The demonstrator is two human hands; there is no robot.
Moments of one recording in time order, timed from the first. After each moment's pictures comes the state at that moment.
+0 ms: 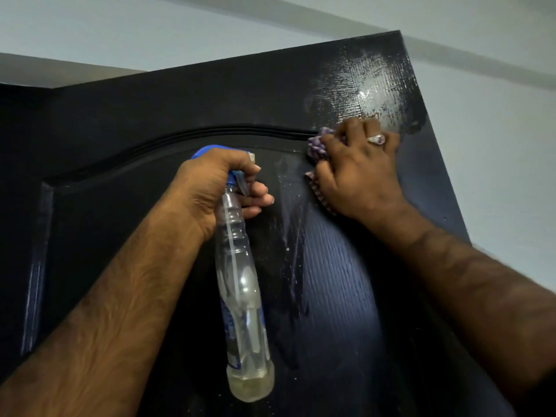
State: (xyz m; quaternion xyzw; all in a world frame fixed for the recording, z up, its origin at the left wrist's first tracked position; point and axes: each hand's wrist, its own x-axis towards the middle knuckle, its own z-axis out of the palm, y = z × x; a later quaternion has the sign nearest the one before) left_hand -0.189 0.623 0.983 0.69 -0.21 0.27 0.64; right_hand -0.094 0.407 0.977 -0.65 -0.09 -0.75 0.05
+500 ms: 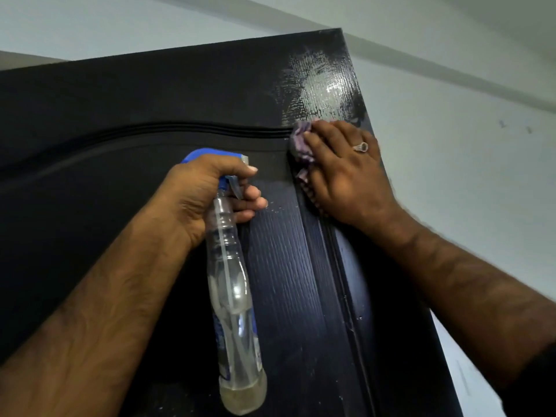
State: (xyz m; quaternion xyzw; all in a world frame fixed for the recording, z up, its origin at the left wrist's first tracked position) left_hand -0.182 0.560 0.974 0.70 -0.24 0.20 0.64; right_hand -0.083 0.331 0.953 -0.62 -0.11 -0.78 -0.02
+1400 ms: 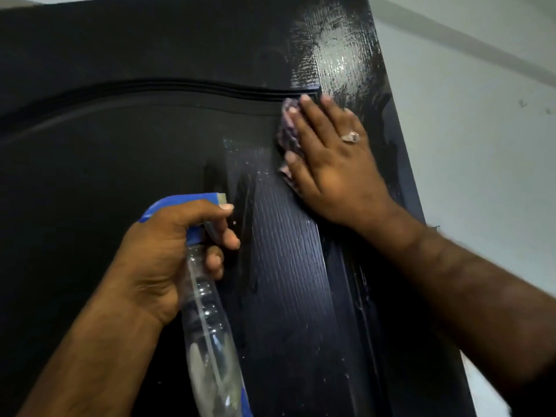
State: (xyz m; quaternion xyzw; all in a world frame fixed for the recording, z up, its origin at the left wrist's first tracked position) left_hand -0.177 0.597 0.886 0.64 -0.21 0.21 0.71; right_hand -0.081 0.371 0.927 -0.66 -0.15 -0.74 0.01
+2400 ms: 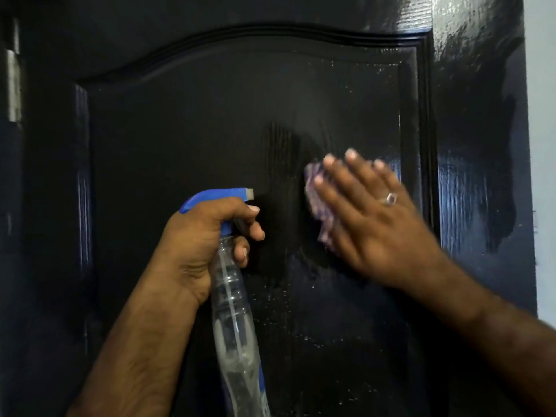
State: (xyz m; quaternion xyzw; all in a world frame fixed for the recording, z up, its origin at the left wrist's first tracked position) left_hand -0.205 0.665 0.827 0.60 -0.09 0.24 0.75; right_hand -0.090 0.422 0.808 -0.69 -0.29 -0.66 -0.09
